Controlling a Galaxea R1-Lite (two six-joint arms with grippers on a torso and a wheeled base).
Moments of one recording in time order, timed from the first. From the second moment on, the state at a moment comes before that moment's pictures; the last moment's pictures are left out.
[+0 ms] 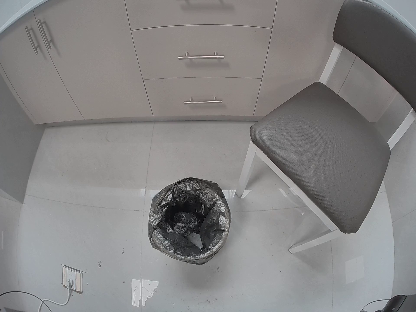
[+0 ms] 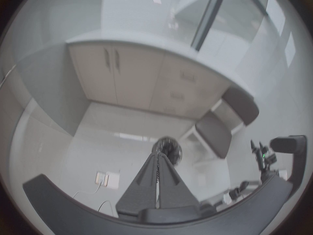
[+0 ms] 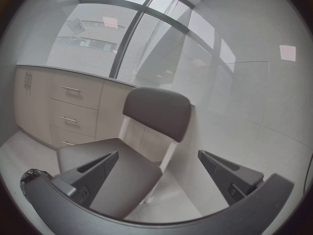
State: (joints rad) left arm -0.44 0.97 -2.00 1.46 0.18 -0.34; right arm 0.40 0.77 -0.10 -1.17 -0.79 -0.45
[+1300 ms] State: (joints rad) left arm -0.01 0.04 -1.00 0.82 0.24 -0.11; right arm 0.00 0.01 -0.17 -0.70 -0.77 -0.57
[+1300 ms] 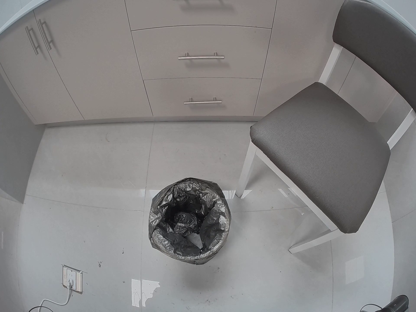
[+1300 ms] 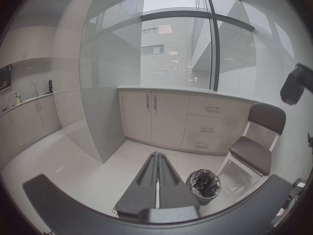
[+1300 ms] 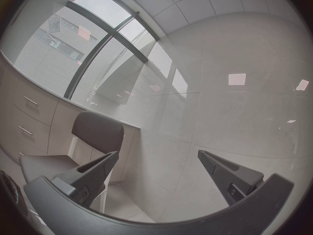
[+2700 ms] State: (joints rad) left arm 0.00 0.01 -0.02 0.00 -0.01 0.00; right arm 0.00 0.01 -0.47 -0.09 -0.61 -0.35
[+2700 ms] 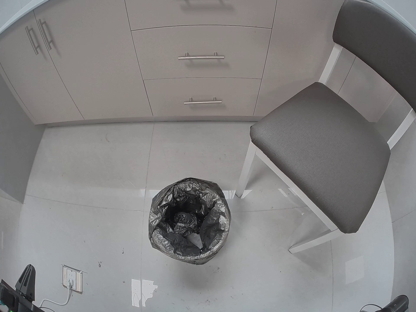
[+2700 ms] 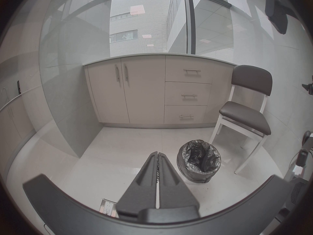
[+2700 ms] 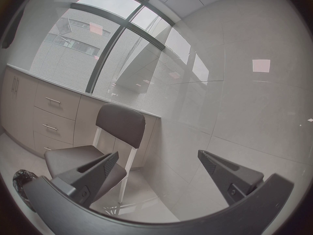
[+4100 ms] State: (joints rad) left arm 0.00 0.01 -0.02 0.00 -0.03 0.02; right arm 0.00 0.01 -0.02 -0.03 -0.16 0.05
